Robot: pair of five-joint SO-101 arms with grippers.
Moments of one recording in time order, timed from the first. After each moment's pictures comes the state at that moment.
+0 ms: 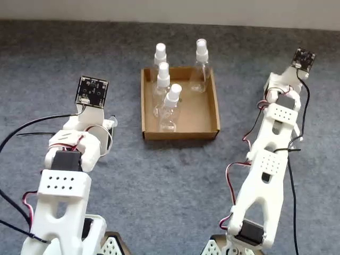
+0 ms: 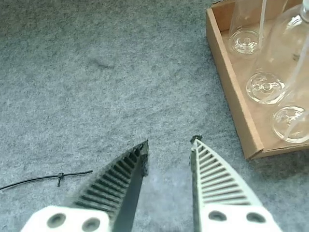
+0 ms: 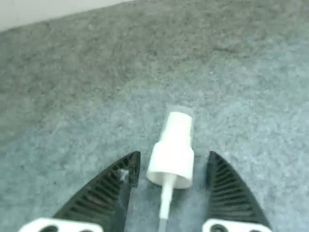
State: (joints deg) left arm -3.8 -50.2 57.3 43.5 -3.8; right arm 18.2 93.8 -94.3 38.2 0.2
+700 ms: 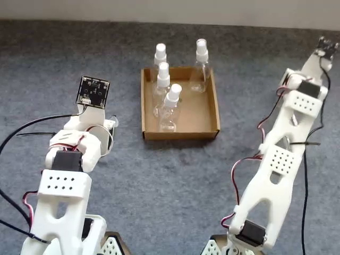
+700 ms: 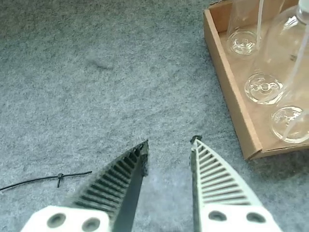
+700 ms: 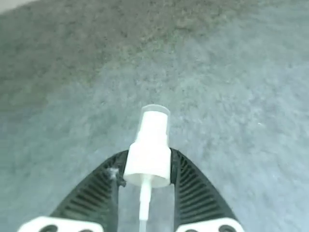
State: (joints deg) left arm -3.5 -50.2 57.3 43.5 -3.8; right arm 21.5 73.5 -94.5 72.7 0.2
